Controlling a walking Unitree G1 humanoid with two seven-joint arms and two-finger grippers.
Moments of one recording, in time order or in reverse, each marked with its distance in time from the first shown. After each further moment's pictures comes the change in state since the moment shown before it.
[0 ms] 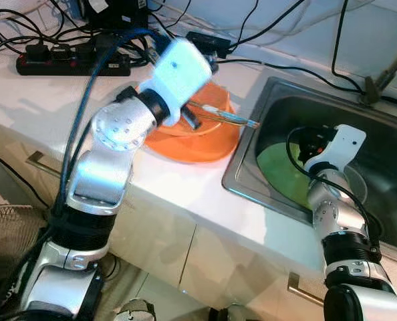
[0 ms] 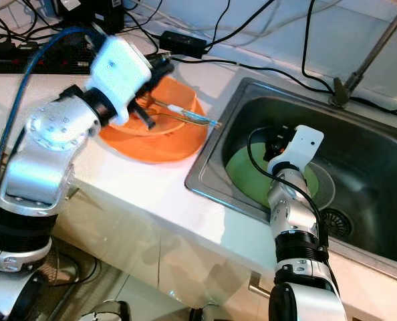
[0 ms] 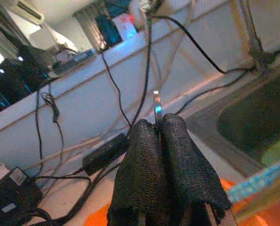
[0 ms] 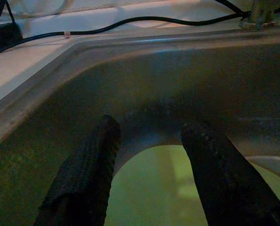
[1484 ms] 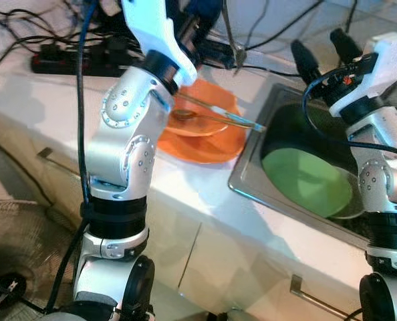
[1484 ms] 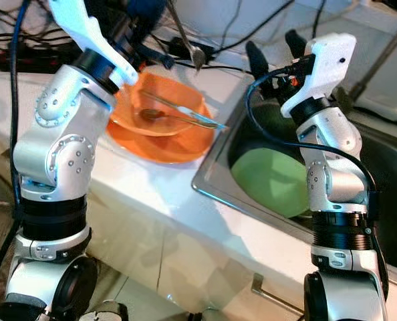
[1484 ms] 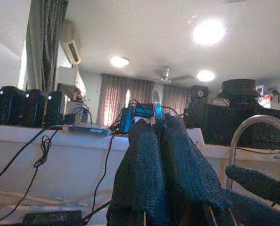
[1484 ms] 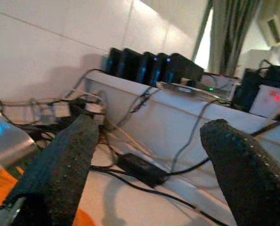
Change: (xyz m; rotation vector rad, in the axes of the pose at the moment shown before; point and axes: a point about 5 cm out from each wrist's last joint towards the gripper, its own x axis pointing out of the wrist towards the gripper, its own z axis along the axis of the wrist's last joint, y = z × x) left arm 0.017 0.001 0.043 -0.577 -0.365 0.131; right arm -0.031 0.055 0.142 -0.265 -0.455 0.667
